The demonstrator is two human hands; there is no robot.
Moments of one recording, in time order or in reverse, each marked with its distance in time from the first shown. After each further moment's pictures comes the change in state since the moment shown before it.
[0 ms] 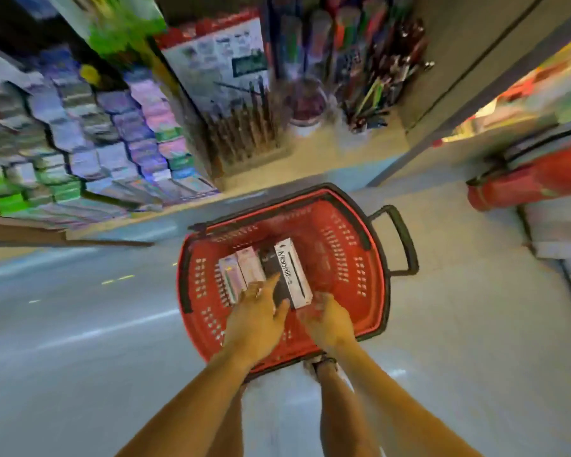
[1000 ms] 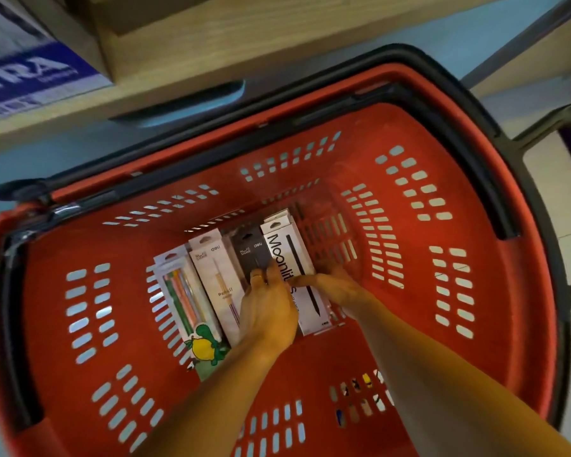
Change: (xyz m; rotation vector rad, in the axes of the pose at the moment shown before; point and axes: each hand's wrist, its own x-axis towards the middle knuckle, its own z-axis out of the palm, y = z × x) left_hand 0.232 -0.108 0.217 0.117 -0.080 -0.107; right_hand 0.331 0.114 0.109 0.237 -0.281 0.067
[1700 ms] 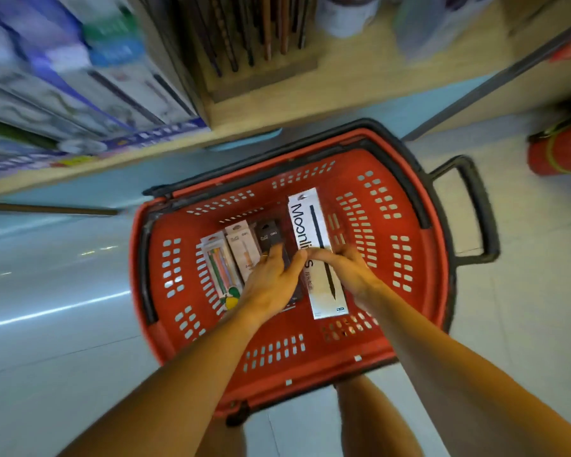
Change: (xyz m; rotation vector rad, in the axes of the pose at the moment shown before) left_hand -0.092 0.001 -0.109 -0.570 -0.118 0.021; right_hand -0.163 -0.076 0.000 0.210 0.115 -0.034
